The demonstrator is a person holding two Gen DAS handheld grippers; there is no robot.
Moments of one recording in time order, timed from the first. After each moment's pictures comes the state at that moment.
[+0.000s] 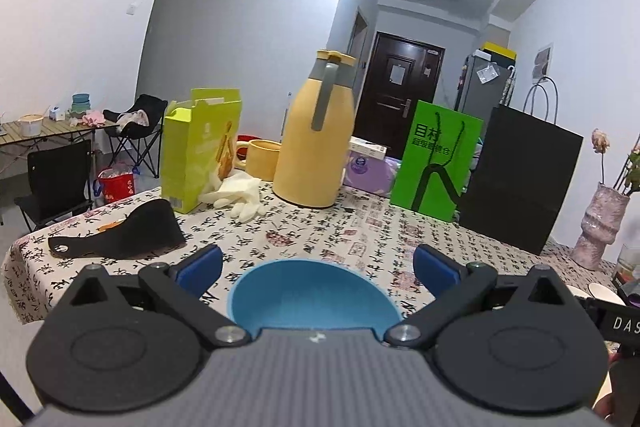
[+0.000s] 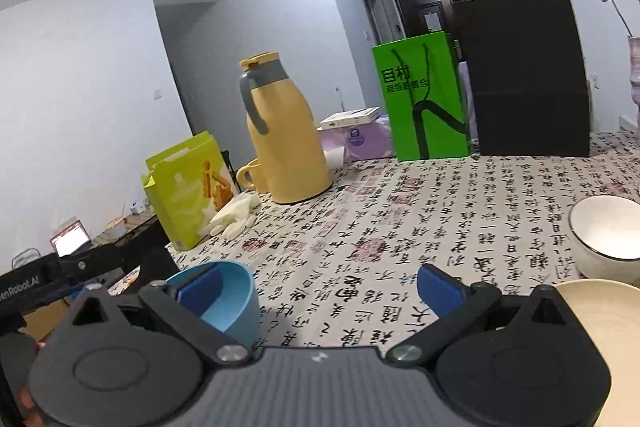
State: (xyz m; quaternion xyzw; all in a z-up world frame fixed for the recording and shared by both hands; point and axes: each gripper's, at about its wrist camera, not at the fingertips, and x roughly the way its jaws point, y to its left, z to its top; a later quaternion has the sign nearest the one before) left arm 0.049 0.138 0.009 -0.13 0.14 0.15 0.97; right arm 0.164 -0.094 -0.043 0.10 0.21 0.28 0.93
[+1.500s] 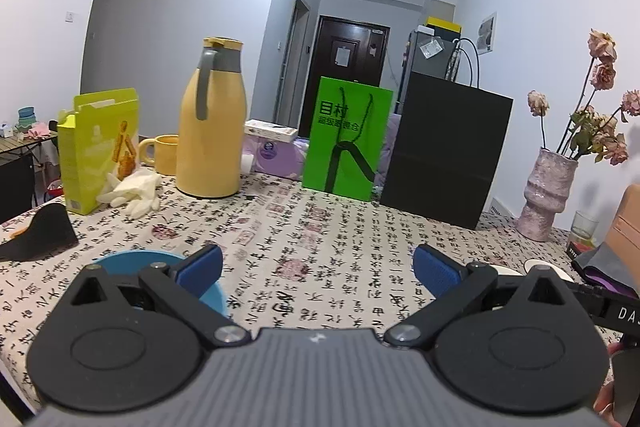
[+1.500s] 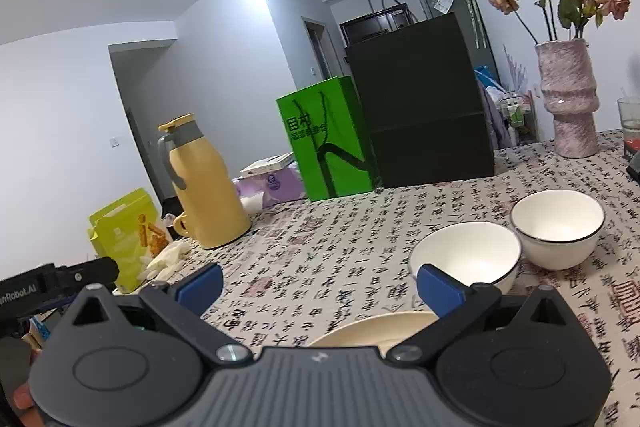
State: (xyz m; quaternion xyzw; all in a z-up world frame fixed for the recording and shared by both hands) left arm 0.105 0.019 0.020 -0.10 0.16 0.07 0.98; right arm 0.175 -0.236 -0.045 0.13 0.17 0.21 0.95
